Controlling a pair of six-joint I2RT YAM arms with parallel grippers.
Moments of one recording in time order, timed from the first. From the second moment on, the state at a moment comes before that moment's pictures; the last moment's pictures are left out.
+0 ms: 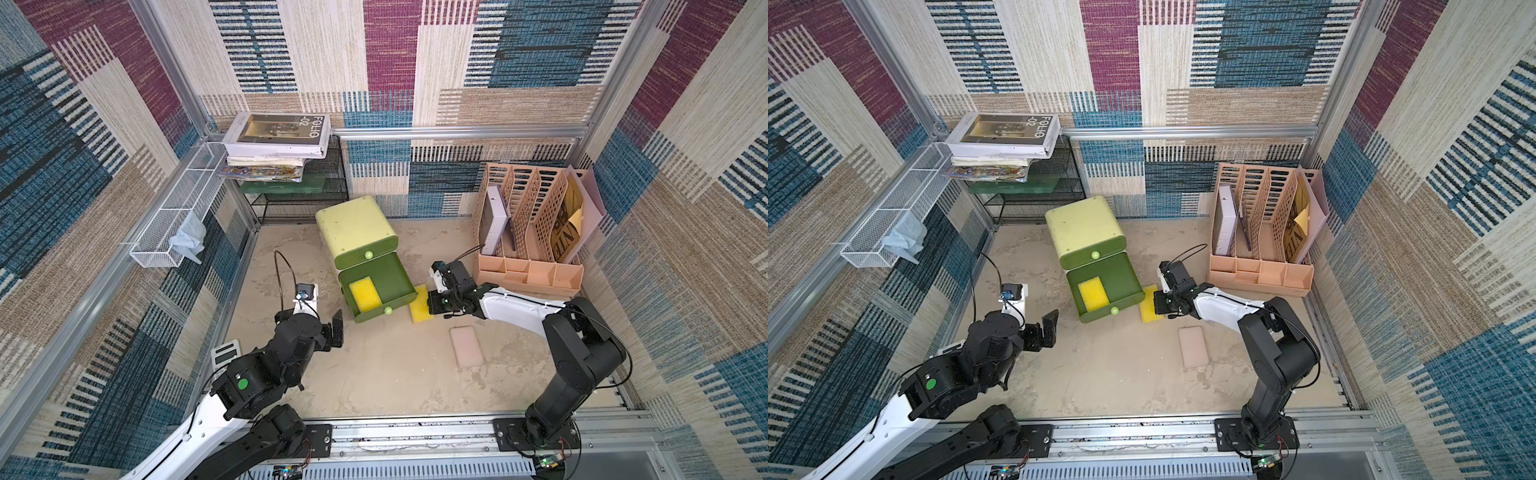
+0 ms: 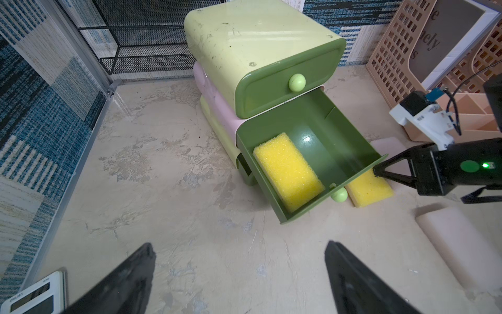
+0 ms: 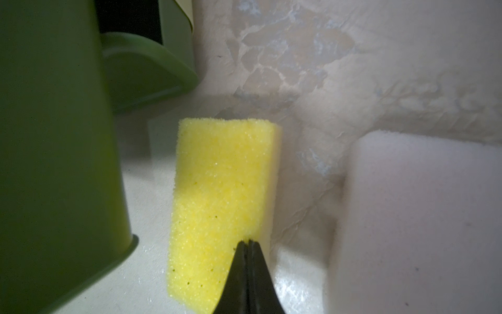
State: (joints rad) left arm -0.76 0.65 0.85 -0.78 -0.56 -0.36; right arm 0.56 1.71 0.98 -0.20 -0.09 0.35
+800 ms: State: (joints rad) left arm -0.76 0.65 0.85 -0.78 -0.56 -0.36; right arm 0.55 1.75 0.98 -0.19 -0.09 0.36
